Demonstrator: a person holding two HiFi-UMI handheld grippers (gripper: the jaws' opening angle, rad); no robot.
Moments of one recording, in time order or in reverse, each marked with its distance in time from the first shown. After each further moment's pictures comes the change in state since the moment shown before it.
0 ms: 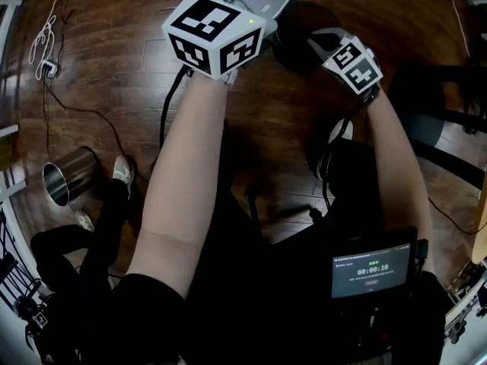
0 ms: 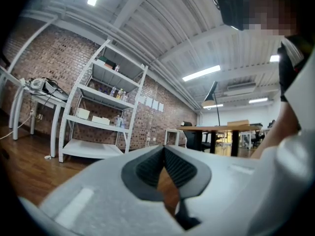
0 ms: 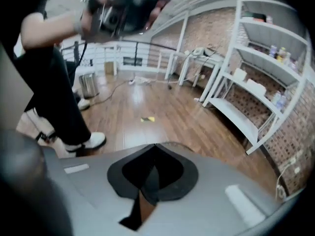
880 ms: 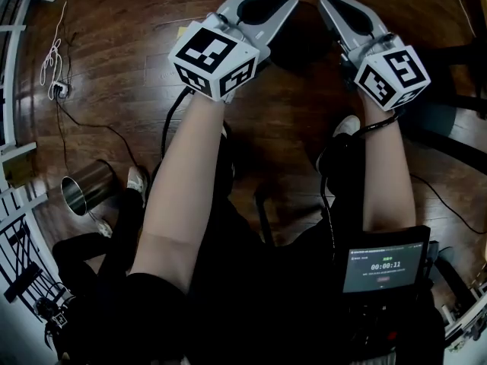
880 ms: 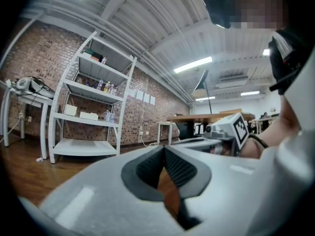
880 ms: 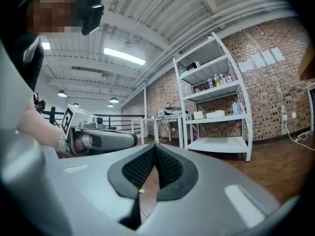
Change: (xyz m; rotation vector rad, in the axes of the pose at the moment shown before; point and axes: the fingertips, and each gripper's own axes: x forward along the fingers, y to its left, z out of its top) left arm 0.041 -0.052 -0.048 0.053 0.075 -0.083; right arm -0.168 -0.068 0.089 0.435 -0.804 -0.210
